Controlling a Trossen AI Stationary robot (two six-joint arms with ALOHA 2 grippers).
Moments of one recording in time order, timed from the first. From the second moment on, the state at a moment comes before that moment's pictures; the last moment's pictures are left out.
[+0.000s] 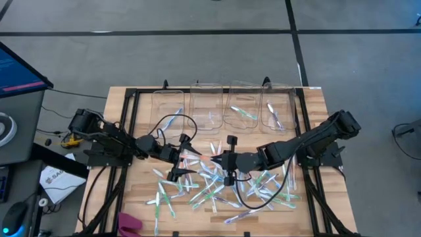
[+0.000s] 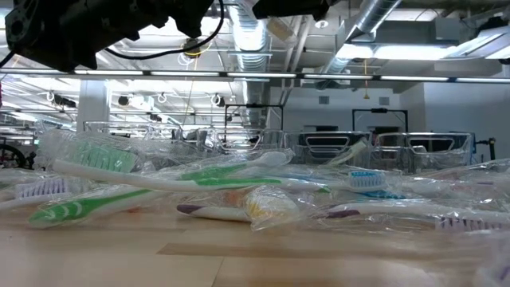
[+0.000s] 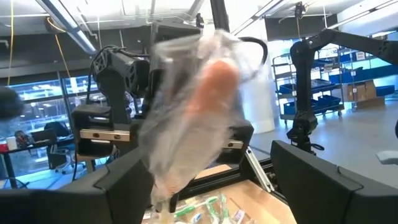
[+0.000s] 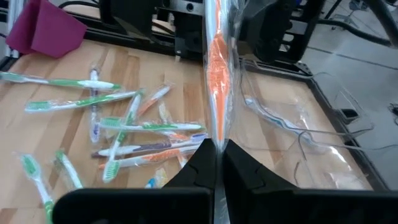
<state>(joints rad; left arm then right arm) -0.22 1.53 0.41 1.44 0.10 0.16 0.37 1.59 1.14 -0.05 0.52 -0.03</state>
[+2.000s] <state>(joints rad) -0.19 1.51 0.41 1.29 -0.03 0.16 0.51 1.48 1.14 -0.29 0.66 0.06</state>
